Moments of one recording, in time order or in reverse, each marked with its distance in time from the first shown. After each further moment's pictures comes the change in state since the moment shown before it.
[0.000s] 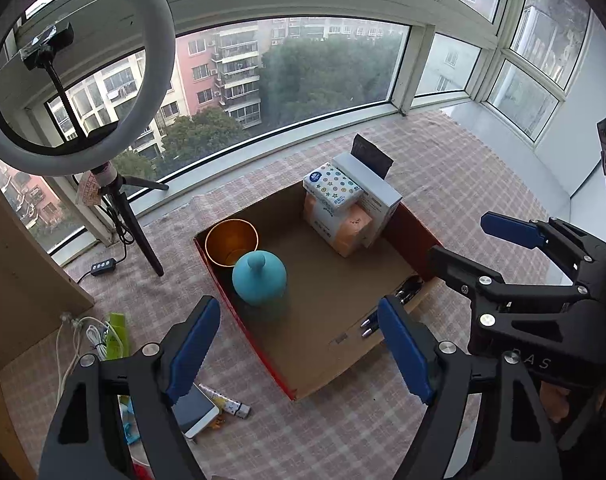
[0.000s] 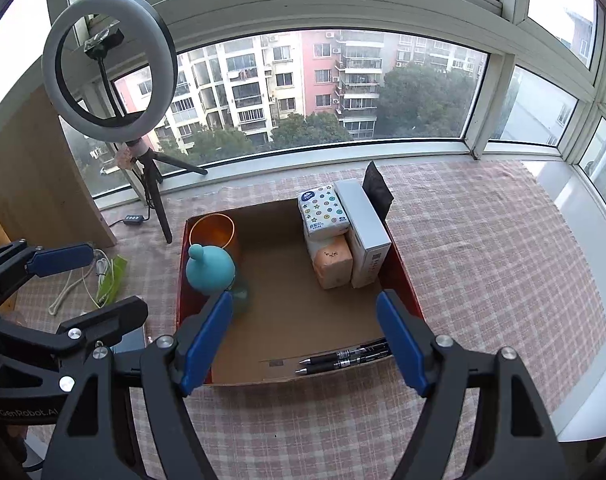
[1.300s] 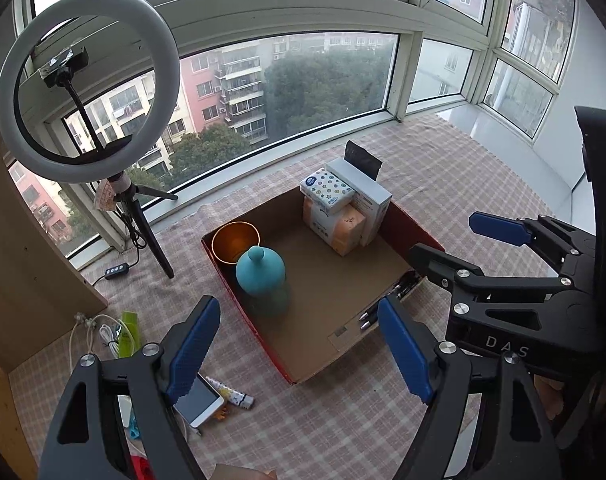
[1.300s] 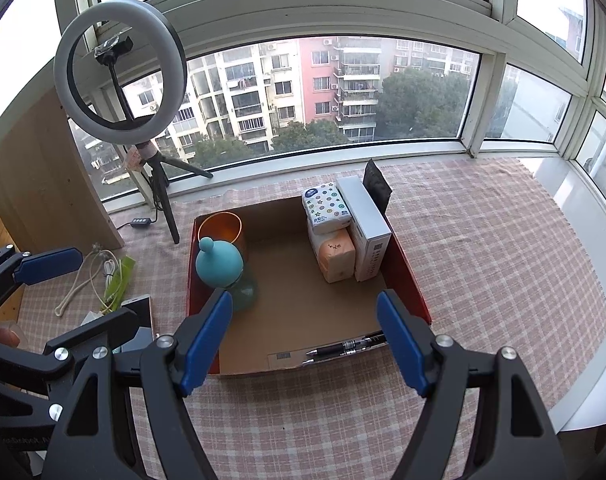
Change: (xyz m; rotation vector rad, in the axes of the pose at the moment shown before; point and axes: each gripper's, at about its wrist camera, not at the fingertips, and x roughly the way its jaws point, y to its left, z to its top) left arm -0.027 -0.015 -0.019 0.033 -0.048 0.050; right arm -0.016 0.004 -0.019 0.023 -0.030 0.007
